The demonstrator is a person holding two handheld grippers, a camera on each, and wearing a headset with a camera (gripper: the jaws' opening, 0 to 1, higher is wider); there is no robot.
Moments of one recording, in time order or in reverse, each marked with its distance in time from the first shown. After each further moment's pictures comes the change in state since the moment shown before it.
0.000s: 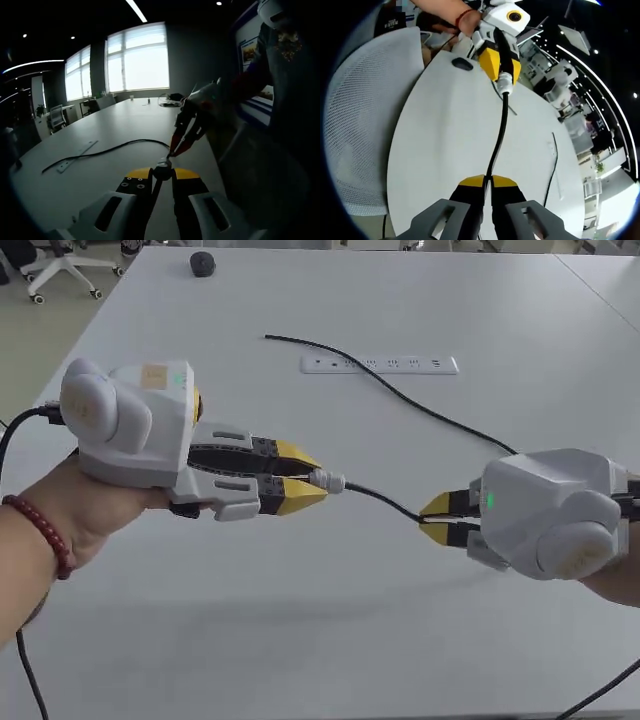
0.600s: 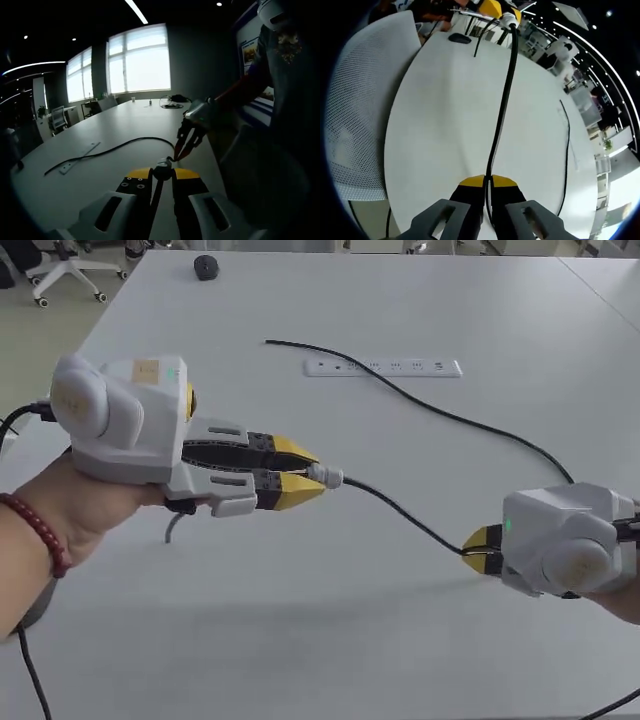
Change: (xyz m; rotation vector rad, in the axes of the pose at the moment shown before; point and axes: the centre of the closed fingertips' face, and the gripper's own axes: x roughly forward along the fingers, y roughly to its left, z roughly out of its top) left arm -0.005 0.002 0.006 0.004 -0.009 0.011; right arm 0.011 0.021 -0.066 0.100 0.144 0.057
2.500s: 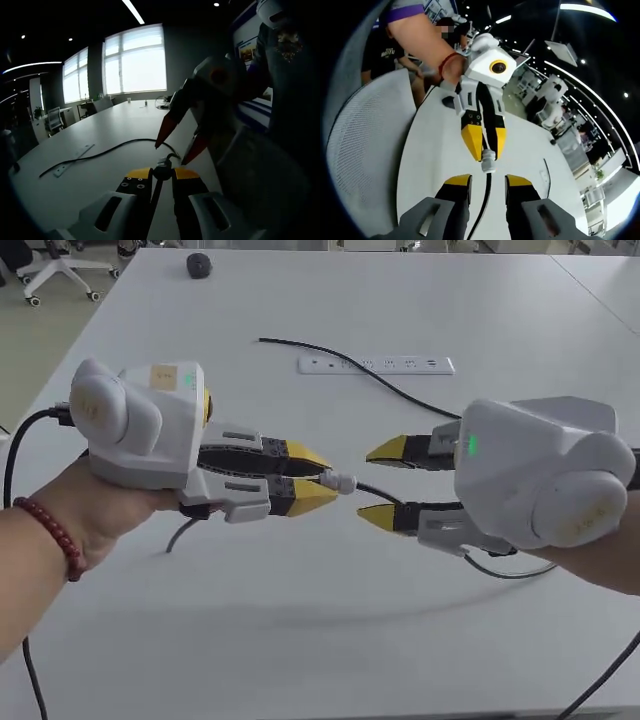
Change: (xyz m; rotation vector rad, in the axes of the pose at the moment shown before) left arm 0.016 -0.011 0.002 0.005 -0.008 -0.036; right arm -0.061 -0.018 0.166 -0.064 -0.374 -0.090
